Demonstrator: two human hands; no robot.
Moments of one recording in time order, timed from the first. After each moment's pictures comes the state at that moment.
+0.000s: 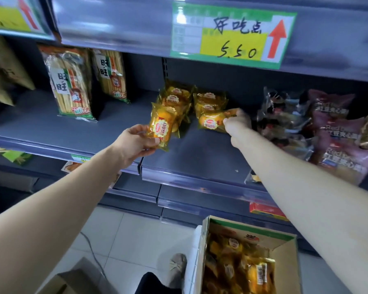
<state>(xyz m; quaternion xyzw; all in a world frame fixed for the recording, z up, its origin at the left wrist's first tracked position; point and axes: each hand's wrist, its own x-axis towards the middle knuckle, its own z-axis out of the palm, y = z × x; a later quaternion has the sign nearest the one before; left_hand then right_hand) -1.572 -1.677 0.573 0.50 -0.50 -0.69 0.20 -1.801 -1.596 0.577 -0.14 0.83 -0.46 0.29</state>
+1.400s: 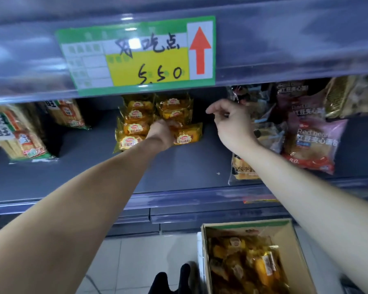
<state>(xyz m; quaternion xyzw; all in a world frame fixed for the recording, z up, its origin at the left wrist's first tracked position) -1.728 -1.690 0.556 0.42 -0.86 -0.29 -0.01 -1.823 -1.543 0.597 -0.33 0.78 -0.52 0.12</state>
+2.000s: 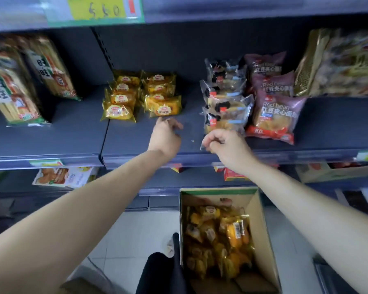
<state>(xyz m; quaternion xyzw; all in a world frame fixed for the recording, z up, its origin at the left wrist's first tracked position) -1.692 -1.548 0.561 0.40 -0.84 -0.33 0.13 -1.794 -1.408 0.565 -0.38 0.79 -0.41 0.27</state>
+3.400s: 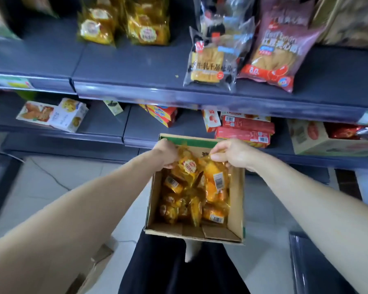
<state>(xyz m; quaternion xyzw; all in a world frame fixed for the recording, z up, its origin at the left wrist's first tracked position) -1.656 -1.409 0.430 0.55 -0.64 -0.53 -0.10 -1.808 -1.285 0.456 -0.35 0.78 -0.18 0.49</state>
